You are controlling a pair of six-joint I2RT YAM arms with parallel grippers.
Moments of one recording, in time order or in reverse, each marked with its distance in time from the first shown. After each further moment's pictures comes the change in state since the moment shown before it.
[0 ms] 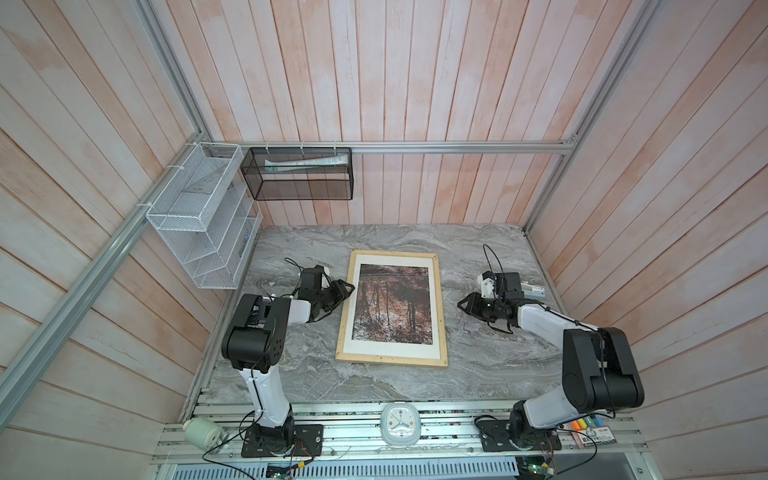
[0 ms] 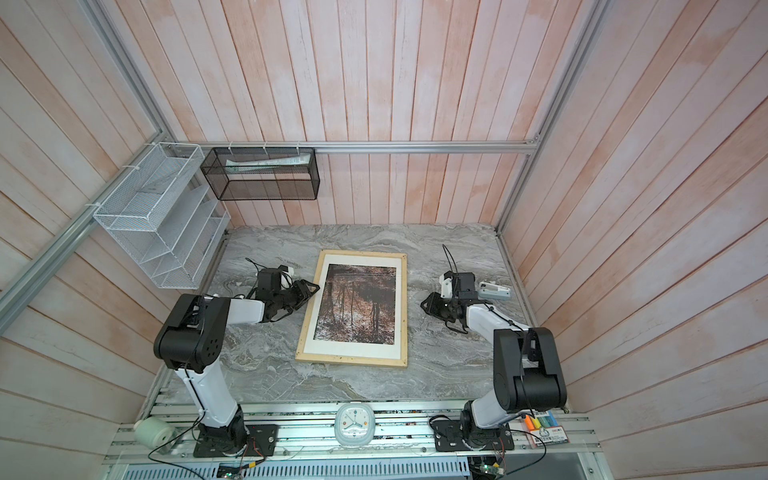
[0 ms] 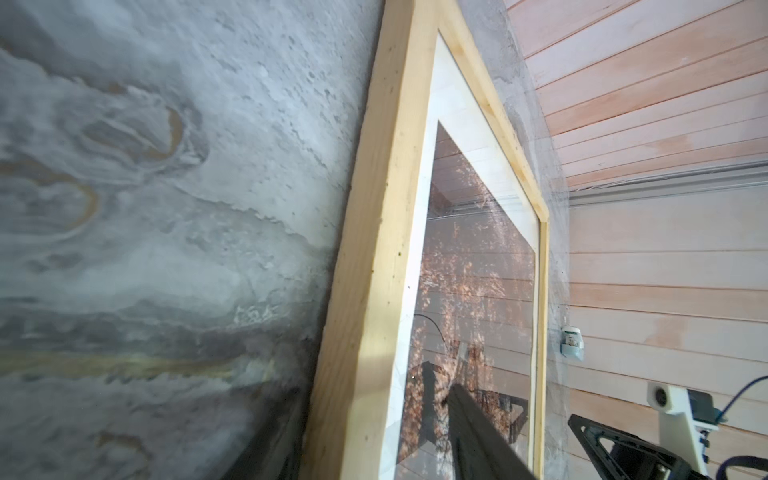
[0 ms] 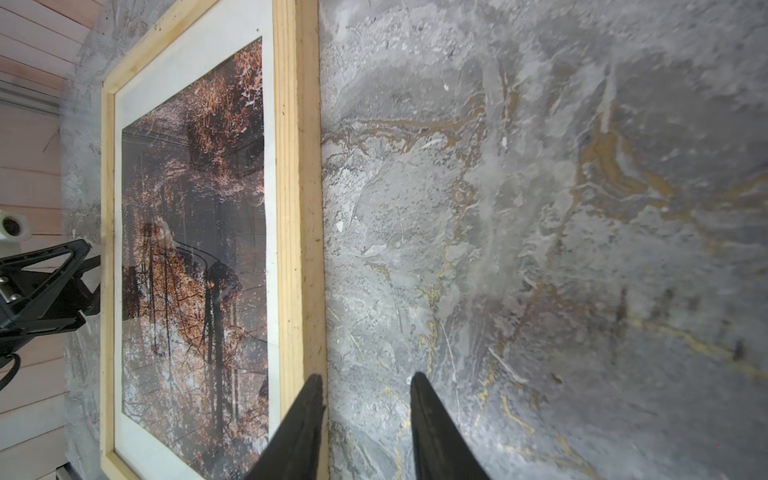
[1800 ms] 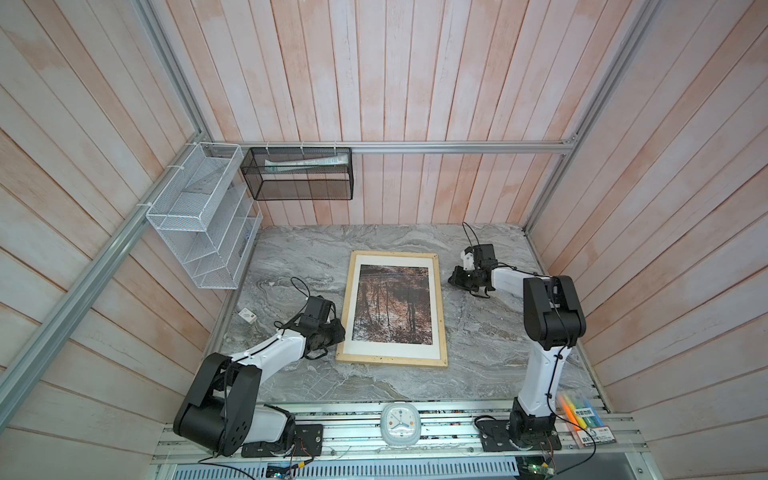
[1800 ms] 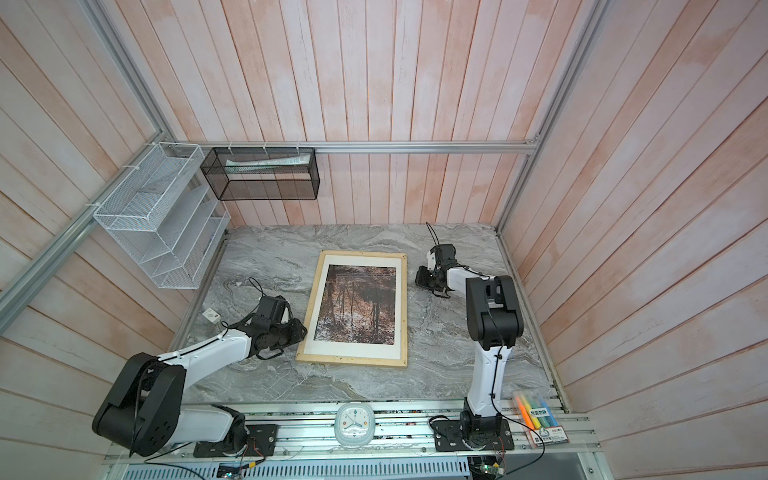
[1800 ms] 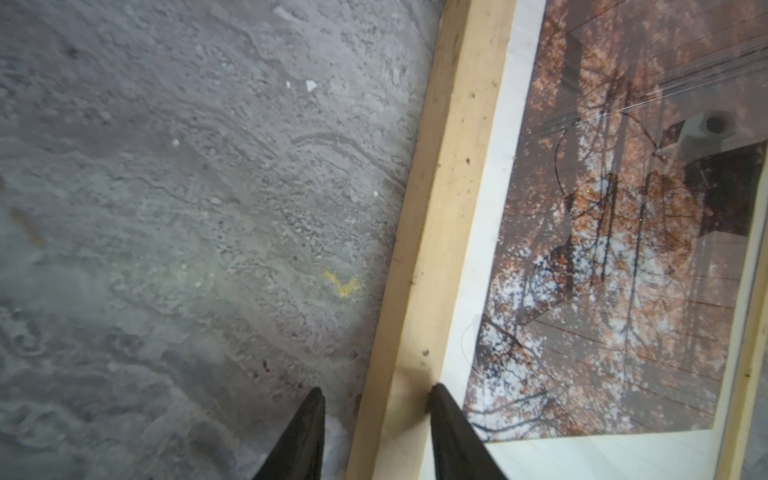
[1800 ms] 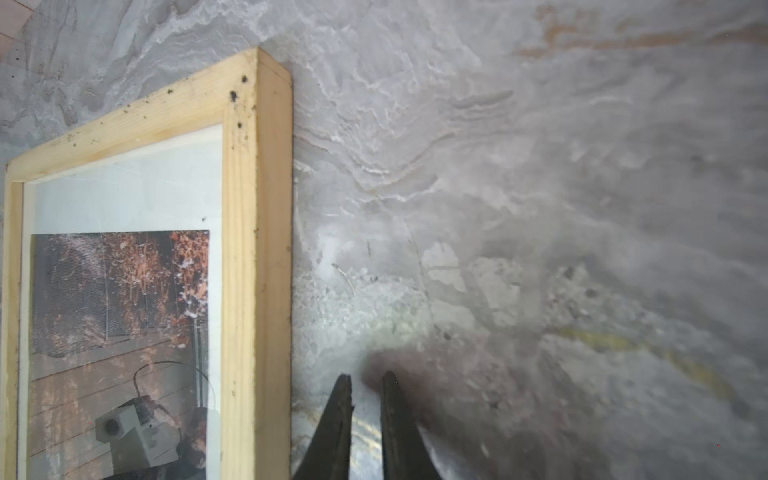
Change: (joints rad) left arm -0.200 -0.494 -0.279 -0.543 -0.348 0.152; right arm 0.052 0.530 0.541 -0.030 0.085 -0.058
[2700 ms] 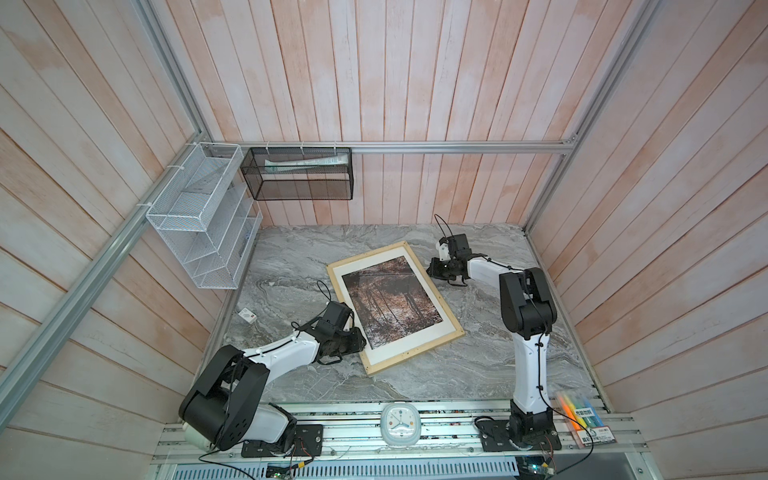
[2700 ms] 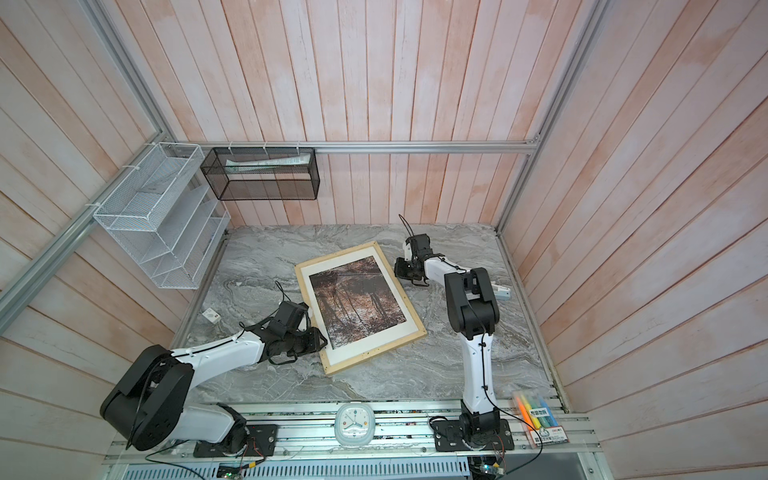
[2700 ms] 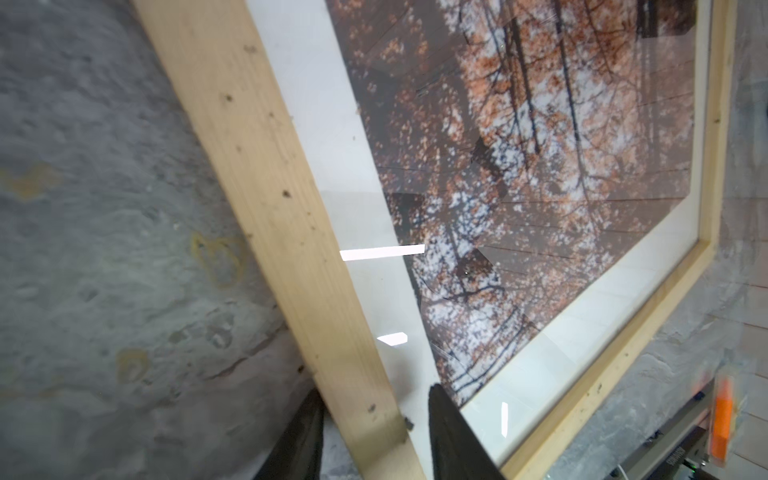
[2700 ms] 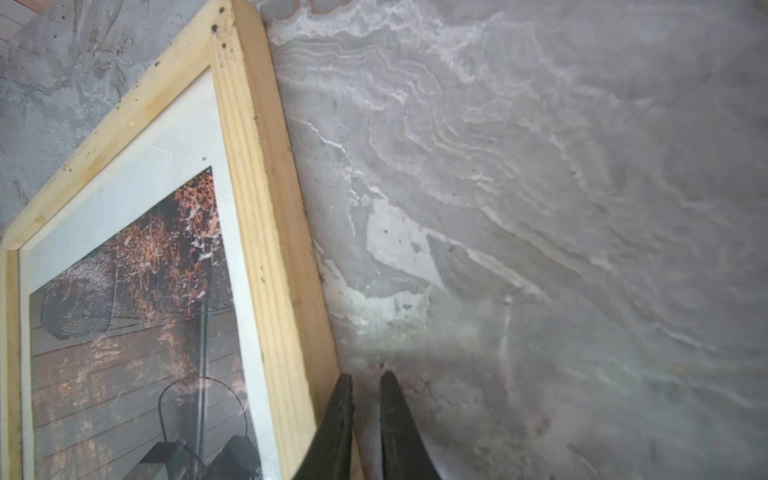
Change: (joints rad) left arm -0.177 0.048 0.014 0.038 0.127 -0.055; right arm 0.138 0.174 0.273 -0.064 0.013 -0.003
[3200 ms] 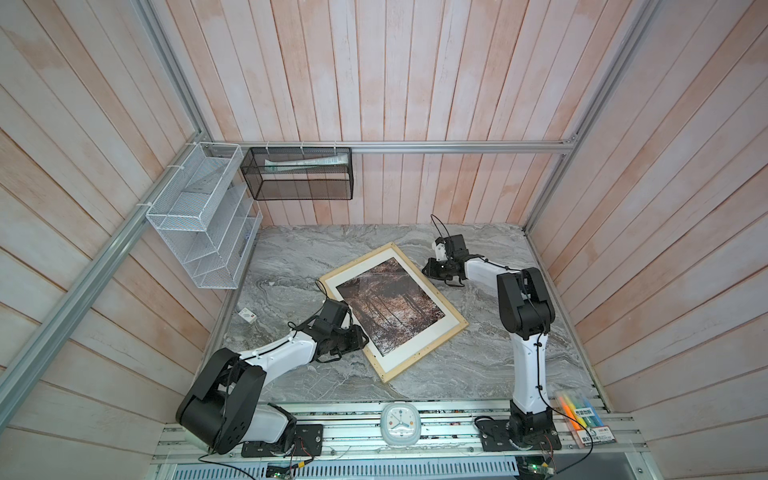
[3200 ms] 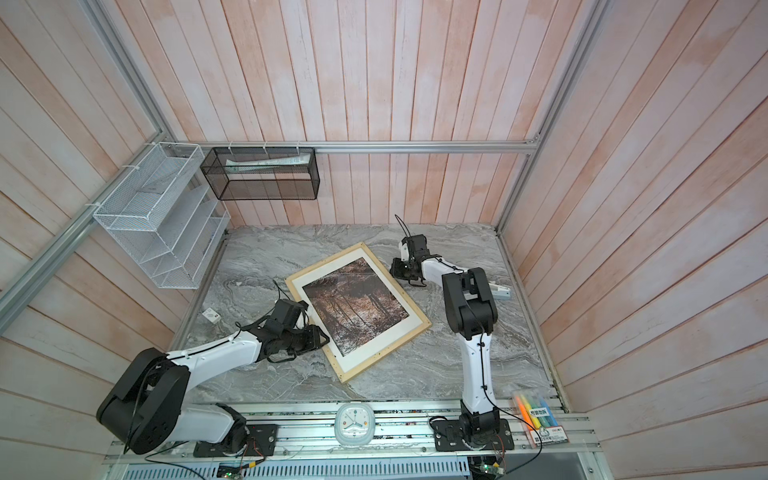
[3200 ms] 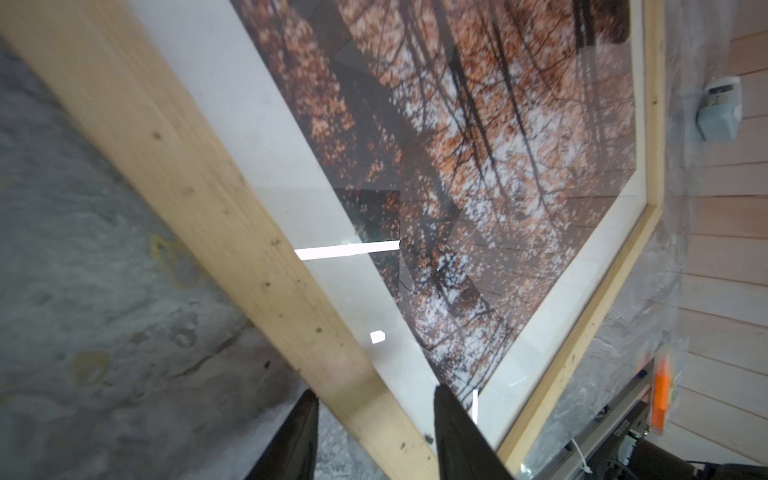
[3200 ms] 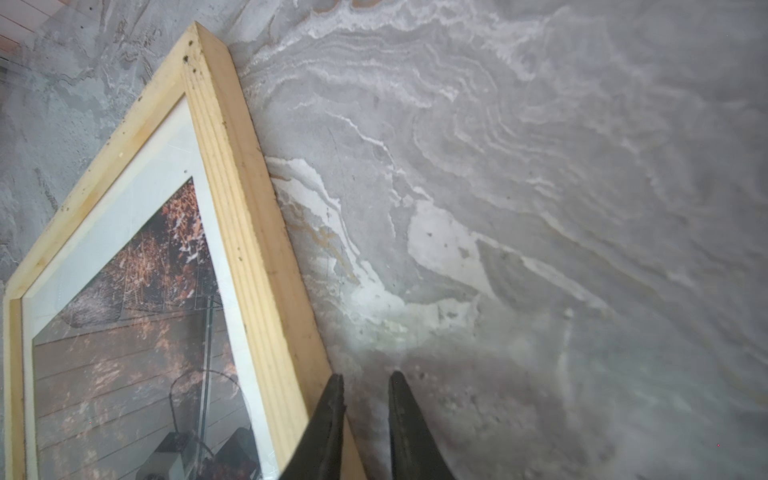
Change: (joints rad) left arm 0.058 -0.050 0.000 0.014 0.074 -0.007; right arm 0.005 -0.027 -0.049 0.037 -0.021 -0.007
